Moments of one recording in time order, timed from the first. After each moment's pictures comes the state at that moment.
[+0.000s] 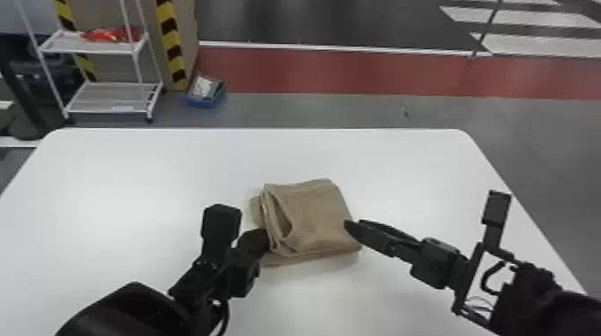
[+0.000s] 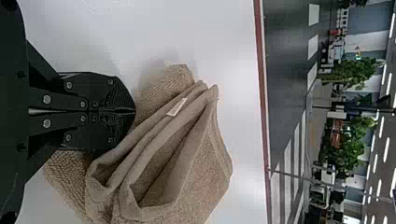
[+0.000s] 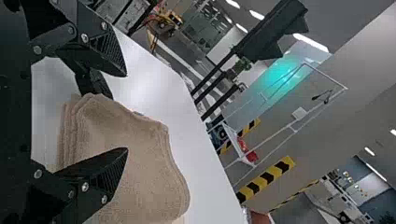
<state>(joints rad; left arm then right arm) 0.09 0.22 -0.42 -1.81 0.29 0.61 0.14 0.23 -0.19 -0.22 -2.01 -0.66 0.91 0.65</state>
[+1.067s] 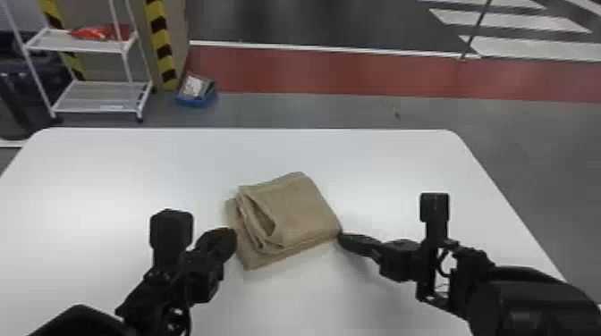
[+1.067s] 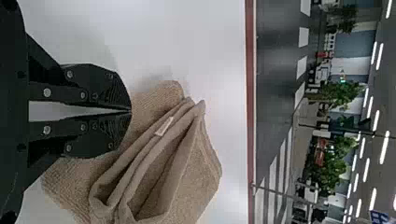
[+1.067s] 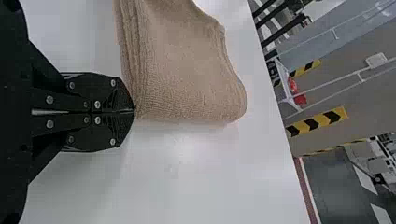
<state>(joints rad) 0.20 0.26 -0.32 -1.93 0.33 0.54 0.14 0.08 -0.16 -0.07 -1.78 -0.22 0.86 0.57</state>
